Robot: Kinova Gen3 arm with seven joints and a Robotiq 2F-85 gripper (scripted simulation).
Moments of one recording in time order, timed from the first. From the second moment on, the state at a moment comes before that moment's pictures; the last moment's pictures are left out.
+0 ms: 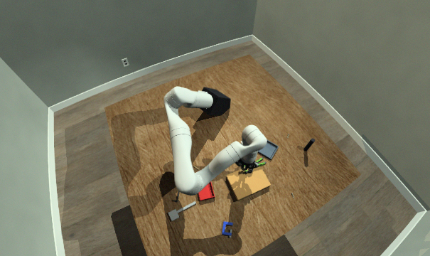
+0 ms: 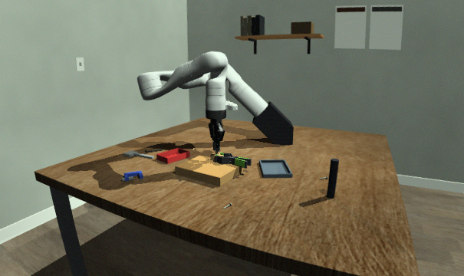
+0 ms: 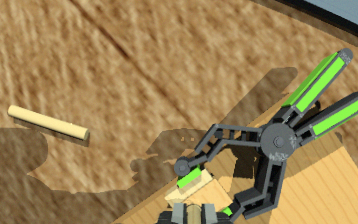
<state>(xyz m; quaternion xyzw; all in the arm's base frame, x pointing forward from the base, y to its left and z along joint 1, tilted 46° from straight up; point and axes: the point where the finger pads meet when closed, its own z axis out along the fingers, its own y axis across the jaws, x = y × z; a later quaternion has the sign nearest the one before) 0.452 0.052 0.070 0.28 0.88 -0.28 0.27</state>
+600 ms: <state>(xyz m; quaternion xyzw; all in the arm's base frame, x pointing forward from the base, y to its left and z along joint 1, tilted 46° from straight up) 0.452 0.052 0.070 0.21 0.90 -0.30 0.25</state>
